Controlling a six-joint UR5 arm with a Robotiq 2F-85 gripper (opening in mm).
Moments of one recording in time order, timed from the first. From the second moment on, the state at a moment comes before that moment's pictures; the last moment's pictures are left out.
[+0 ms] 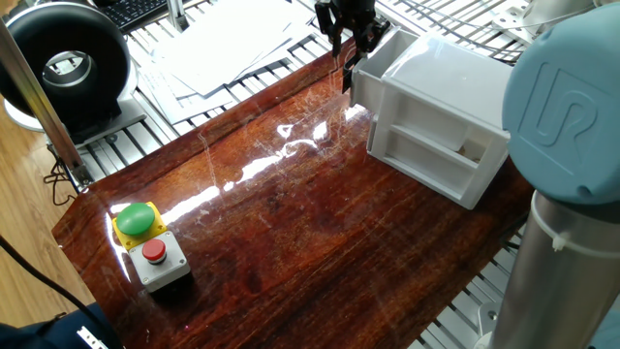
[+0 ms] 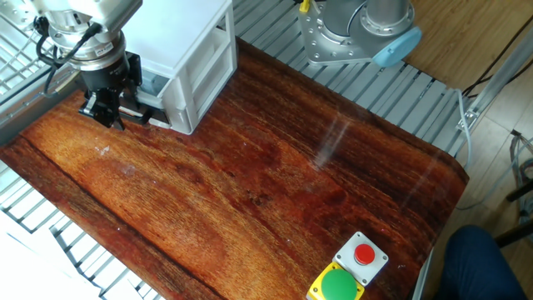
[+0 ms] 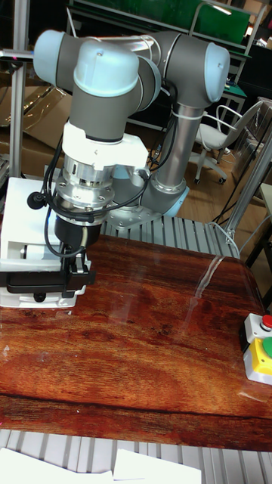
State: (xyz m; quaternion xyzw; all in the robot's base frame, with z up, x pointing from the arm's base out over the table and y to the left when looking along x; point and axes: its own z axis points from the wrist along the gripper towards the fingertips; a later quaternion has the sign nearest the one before) arm 0.605 -0.111 0.160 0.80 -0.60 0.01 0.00
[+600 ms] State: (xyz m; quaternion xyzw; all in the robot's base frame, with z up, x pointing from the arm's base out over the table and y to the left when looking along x) arm 0.605 -0.107 0.160 0.80 -0.61 0.00 0.00
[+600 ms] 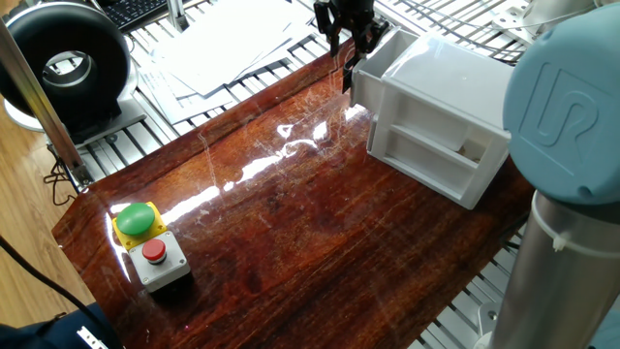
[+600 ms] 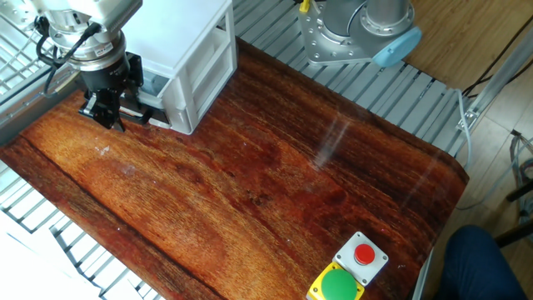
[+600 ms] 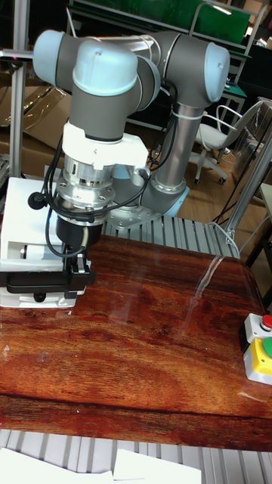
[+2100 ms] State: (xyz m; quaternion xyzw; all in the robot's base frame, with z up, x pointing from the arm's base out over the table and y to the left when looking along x) arm 0.603 -0.103 0.160 0.80 -0.60 -0.01 -0.01
